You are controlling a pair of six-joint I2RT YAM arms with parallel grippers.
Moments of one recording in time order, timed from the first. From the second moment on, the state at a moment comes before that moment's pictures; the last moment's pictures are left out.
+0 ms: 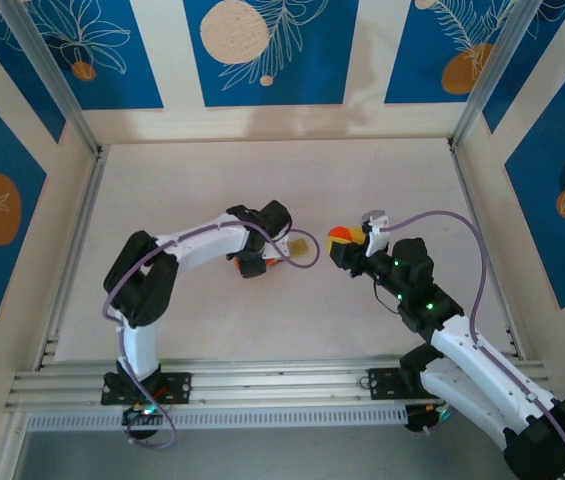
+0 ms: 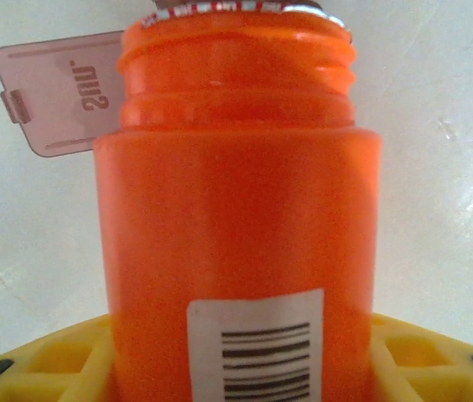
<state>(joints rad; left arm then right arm) -0.76 1.90 1.40 -0.93 -0.26 0.53 0.50 0.71 0.48 0.02 -0.16 0.26</state>
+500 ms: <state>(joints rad) -0.71 1.76 1.26 -0.78 -0.17 0.45 0.50 0.72 0.48 0.02 -0.16 0.26</state>
